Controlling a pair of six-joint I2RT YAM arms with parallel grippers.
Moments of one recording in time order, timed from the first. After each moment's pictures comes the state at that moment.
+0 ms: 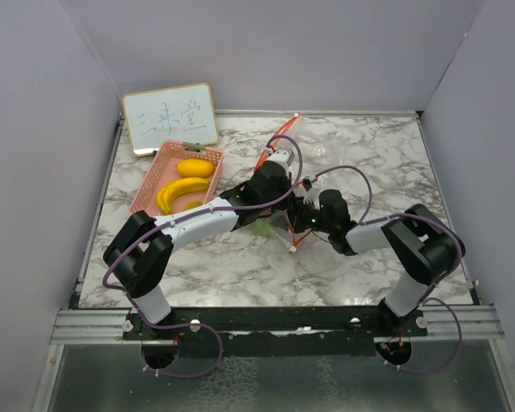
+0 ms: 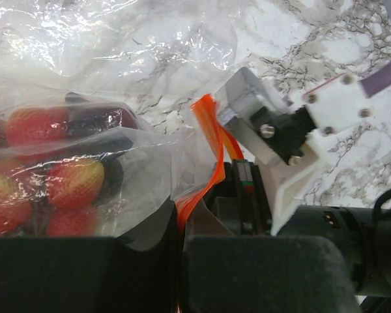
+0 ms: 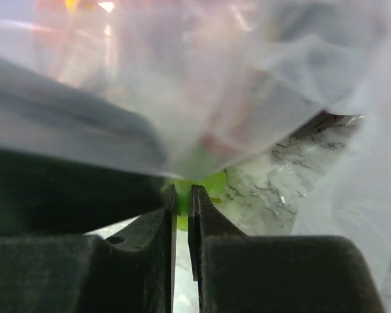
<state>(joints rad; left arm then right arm) -0.83 1.67 1.13 0.01 -0.08 -0.51 0.58 1.74 0.55 0.82 -0.44 0.67</state>
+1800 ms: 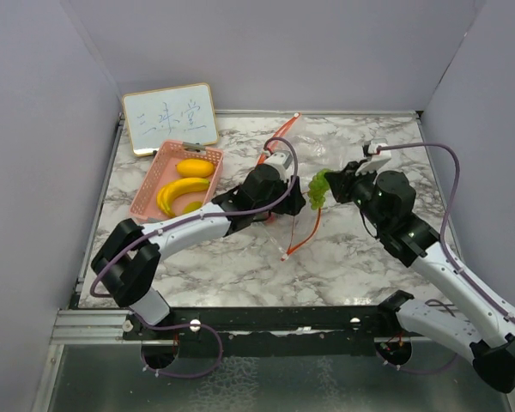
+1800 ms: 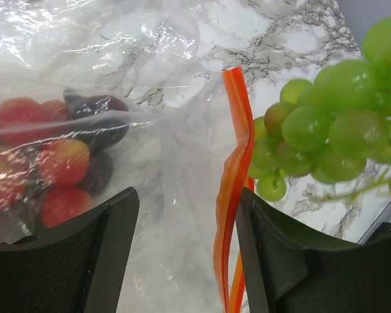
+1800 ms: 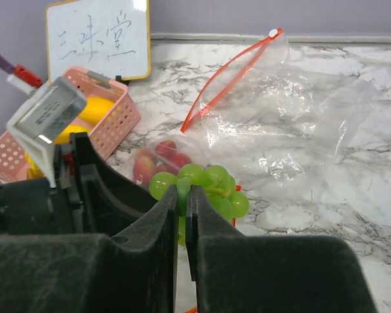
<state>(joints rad) -0.84 1.62 1.10 0.03 -0.02 -0.51 0.57 0.88 0.81 -0.08 0.17 0.29</state>
